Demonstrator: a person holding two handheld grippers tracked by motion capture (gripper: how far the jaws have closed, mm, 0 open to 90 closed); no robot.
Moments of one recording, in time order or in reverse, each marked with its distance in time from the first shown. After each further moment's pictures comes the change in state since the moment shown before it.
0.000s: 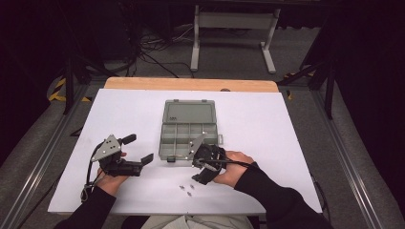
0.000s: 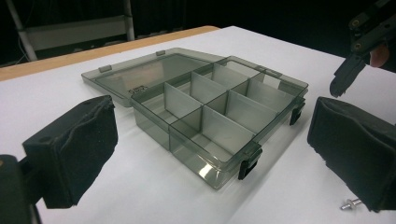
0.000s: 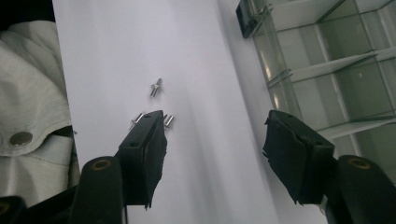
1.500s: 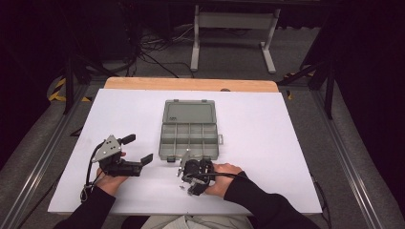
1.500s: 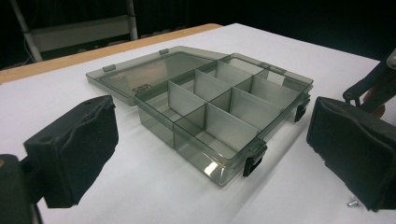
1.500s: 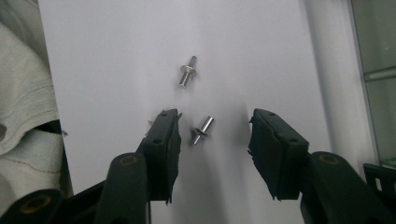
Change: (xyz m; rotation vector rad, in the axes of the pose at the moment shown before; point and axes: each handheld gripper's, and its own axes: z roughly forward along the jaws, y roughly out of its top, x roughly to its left) left arm 0.000 -0.001 0.000 0.008 0.015 0.023; right arm 0.020 0.001 0.057 0.134 0.047 -0.037
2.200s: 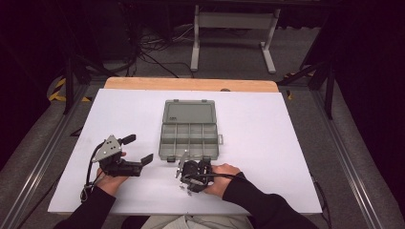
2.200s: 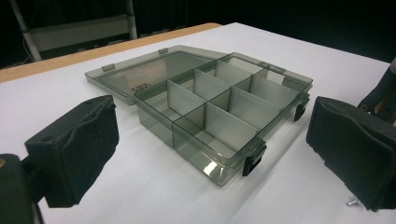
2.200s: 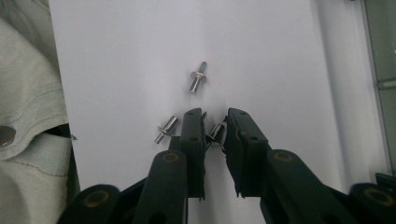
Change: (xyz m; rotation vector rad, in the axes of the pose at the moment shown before) left arm 0.000 0.000 0.000 0.003 0.000 -0.001; right arm 0.002 0.004 0.001 -0.001 0.020 -0.010
